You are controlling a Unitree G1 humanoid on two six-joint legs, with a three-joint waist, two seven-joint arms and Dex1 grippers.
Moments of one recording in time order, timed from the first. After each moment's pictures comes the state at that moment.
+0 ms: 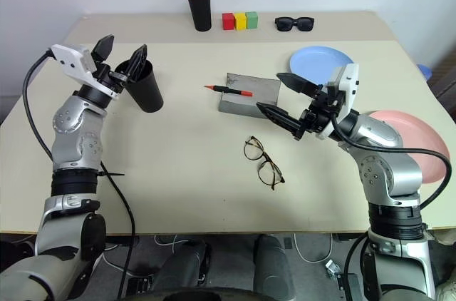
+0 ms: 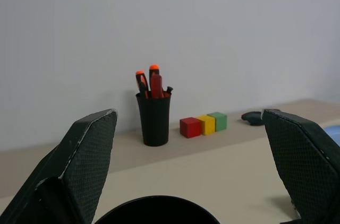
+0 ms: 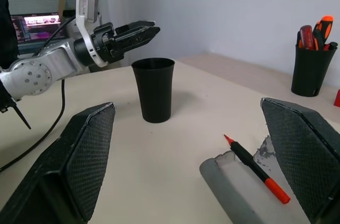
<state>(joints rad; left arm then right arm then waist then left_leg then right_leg) -0.65 0.37 0.27 0.35 -0.35 -0.10 -0.56 -0.38 -0.58 -0.19 -0.19 0.68 0.38 0.93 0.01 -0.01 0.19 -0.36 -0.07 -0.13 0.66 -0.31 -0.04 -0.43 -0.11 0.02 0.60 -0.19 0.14</state>
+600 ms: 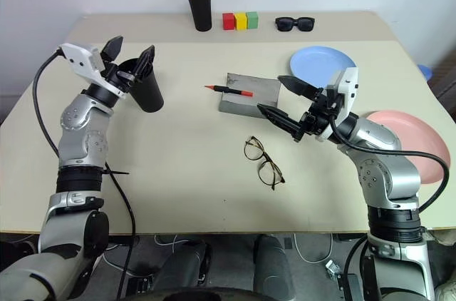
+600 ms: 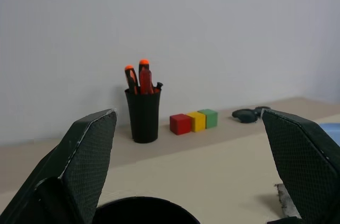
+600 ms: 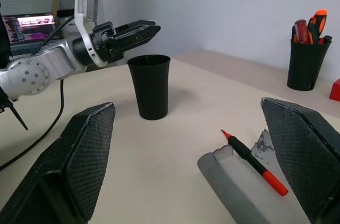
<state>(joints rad) -0.67 0.34 0.25 0.36 -0.36 -0.07 -0.55 -0.36 -0.57 -0.19 -0.19 0.68 0.39 0.91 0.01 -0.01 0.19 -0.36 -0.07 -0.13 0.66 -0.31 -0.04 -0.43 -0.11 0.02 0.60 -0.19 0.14</state>
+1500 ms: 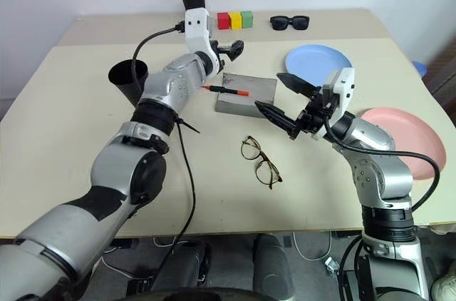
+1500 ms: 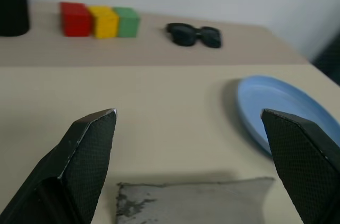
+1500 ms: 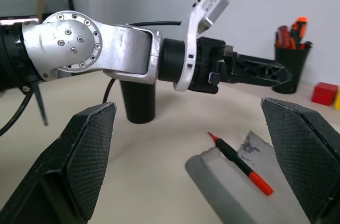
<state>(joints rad) -1.32 -0.01 0.16 1.02 -0.26 0.33 -0.01 -0.35 -0.54 -0.18 -0.19 0.65 0.34 0.86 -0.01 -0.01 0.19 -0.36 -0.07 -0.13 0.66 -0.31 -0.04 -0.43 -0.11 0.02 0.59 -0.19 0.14</state>
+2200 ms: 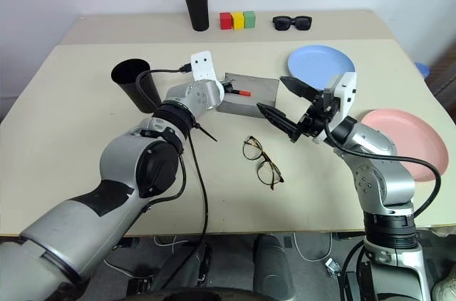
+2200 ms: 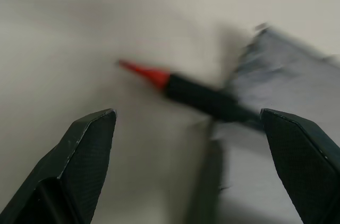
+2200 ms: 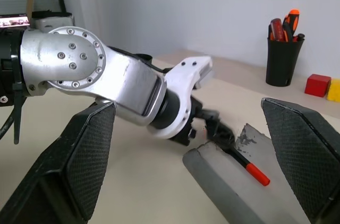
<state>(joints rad) -1.39 -0.09 0.34 1.29 -0.27 0.45 0.46 -0.32 -0.54 -0.18 -0.23 0.65 0.35 0.83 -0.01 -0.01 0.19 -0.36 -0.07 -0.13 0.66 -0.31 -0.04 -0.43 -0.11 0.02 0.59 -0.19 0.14</state>
